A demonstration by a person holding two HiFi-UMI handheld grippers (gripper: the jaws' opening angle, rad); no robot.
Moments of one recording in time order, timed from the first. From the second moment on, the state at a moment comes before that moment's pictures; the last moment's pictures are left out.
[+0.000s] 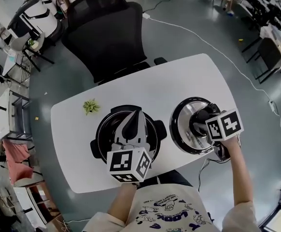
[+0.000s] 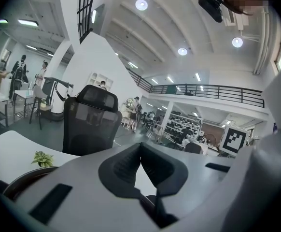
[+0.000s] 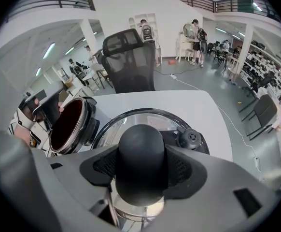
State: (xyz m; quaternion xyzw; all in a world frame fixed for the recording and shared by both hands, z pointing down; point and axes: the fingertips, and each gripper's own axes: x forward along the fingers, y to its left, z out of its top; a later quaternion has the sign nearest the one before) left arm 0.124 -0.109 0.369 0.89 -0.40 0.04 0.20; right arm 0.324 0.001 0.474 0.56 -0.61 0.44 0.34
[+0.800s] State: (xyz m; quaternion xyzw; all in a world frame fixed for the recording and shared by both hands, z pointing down) left arm 0.132 -0.128 0.399 0.88 -0.42 0.06 0.20; right arm 0.323 -0.011 0.577 0.53 -0.59 0.48 0.38
